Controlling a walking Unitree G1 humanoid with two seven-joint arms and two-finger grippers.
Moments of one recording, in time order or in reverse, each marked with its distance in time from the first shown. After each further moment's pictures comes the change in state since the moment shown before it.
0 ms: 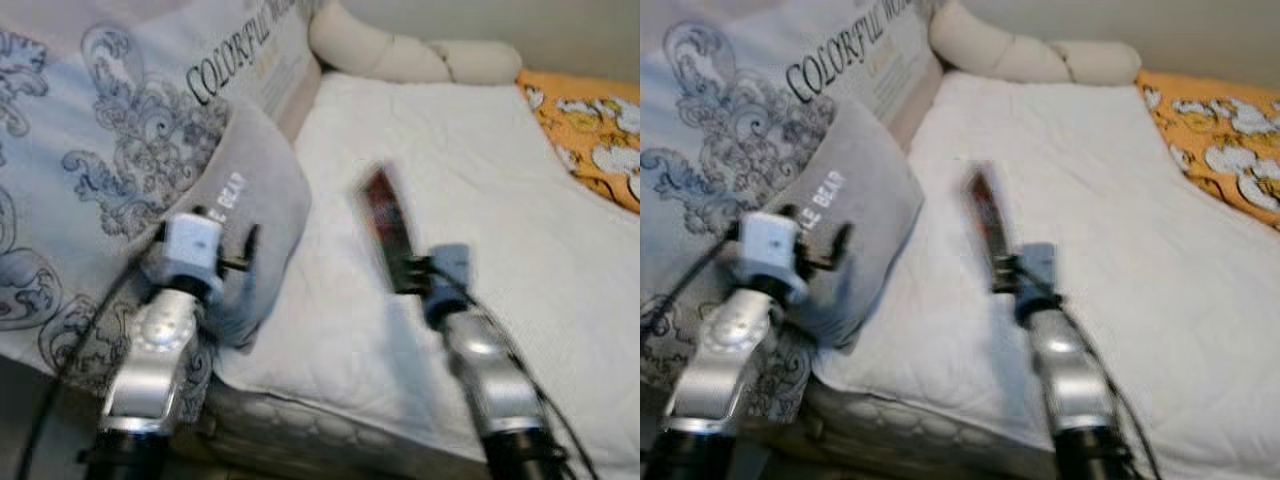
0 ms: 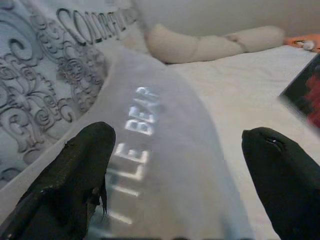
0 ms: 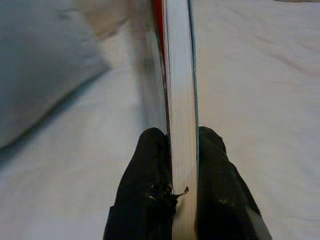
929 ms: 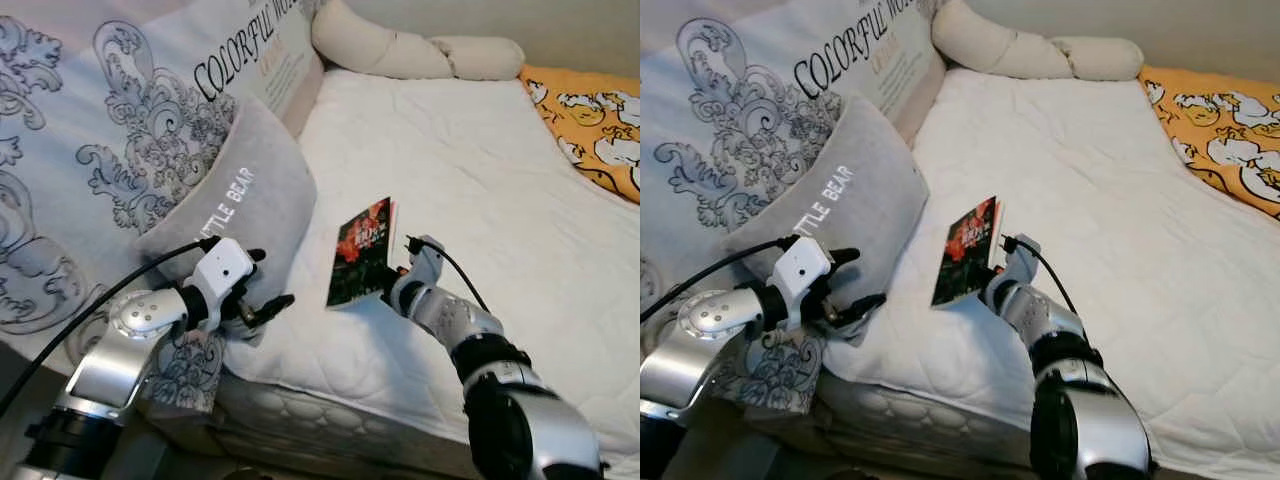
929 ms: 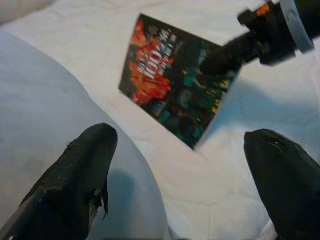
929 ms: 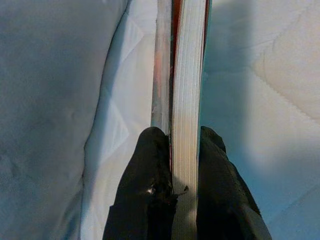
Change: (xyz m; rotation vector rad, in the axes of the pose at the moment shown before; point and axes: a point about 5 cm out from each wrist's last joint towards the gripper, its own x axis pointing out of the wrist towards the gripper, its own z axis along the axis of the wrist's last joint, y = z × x) left arm -0.011 -0.002 -0.011 0.173 0.232 -0.697; right arm 0.059 0.026 -0.017 0.589 0.399 0.136
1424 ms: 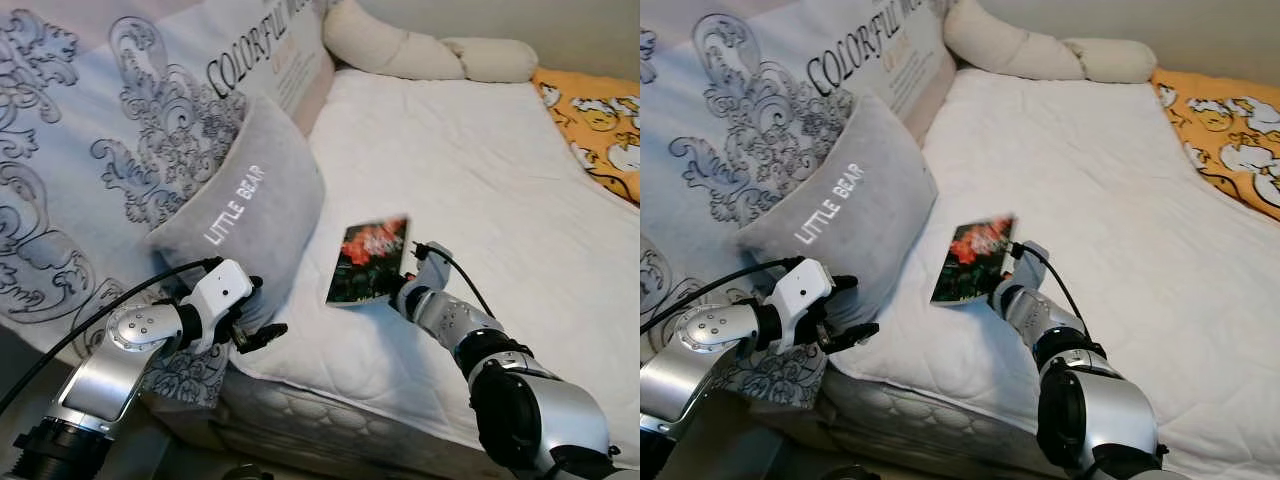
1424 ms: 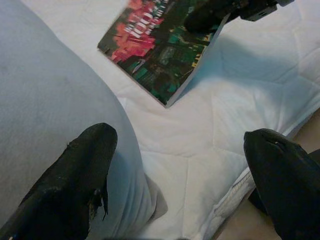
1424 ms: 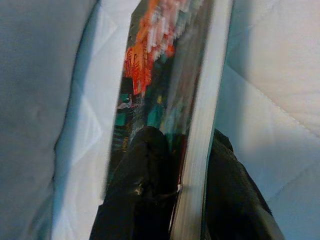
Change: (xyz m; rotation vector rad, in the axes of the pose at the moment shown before) left arm -0.005 -0.011 -0.017 -0.025 0.104 -0.073; right arm -0.001 -0.020 -0.001 -0.005 -0.017 -0.111
